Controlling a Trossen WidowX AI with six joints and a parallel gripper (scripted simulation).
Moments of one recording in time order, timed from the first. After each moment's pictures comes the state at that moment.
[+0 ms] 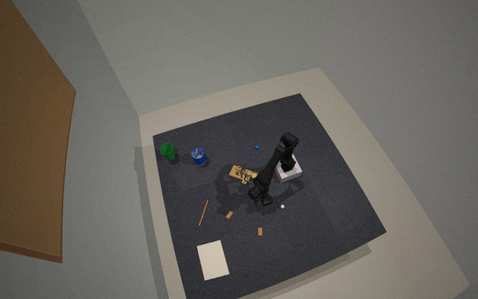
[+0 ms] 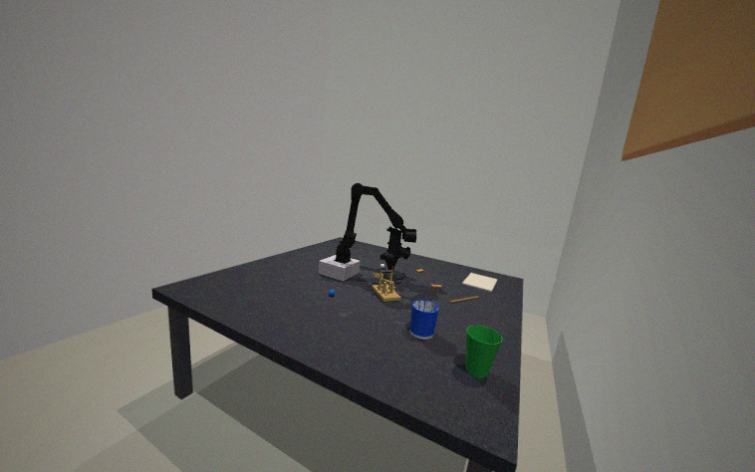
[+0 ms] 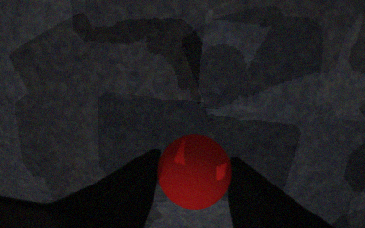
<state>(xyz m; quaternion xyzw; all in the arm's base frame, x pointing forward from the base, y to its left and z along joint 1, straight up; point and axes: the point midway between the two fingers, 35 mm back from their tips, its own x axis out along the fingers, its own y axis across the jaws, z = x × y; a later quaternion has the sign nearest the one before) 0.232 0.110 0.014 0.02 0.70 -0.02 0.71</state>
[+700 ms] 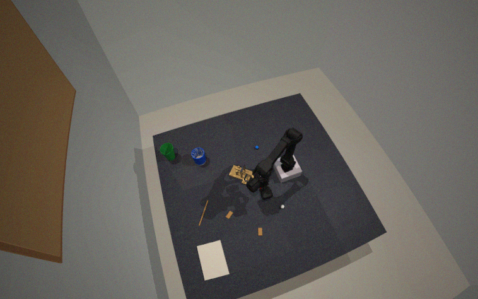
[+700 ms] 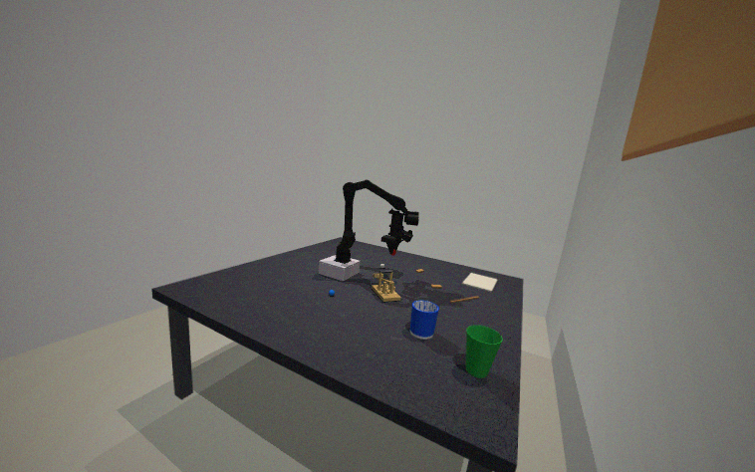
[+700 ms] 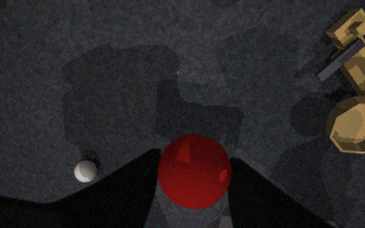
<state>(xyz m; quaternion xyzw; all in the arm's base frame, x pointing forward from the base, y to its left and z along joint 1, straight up) 0.232 0.101 0.103 0.03 0.70 -0.03 0.71</state>
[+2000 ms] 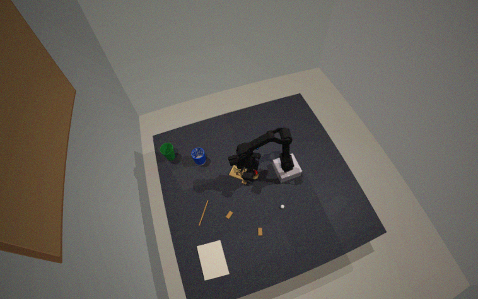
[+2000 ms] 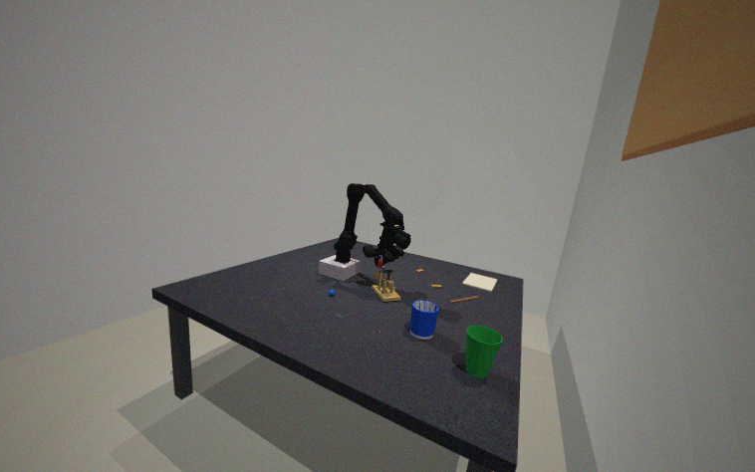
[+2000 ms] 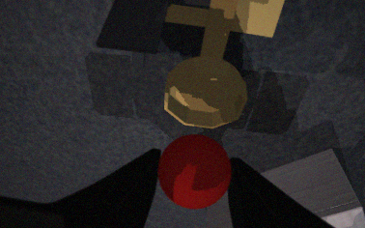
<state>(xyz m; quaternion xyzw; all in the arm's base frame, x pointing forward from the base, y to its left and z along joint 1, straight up) 0.226 -0.036 0.068 0.29 0.75 -0.21 0.55</state>
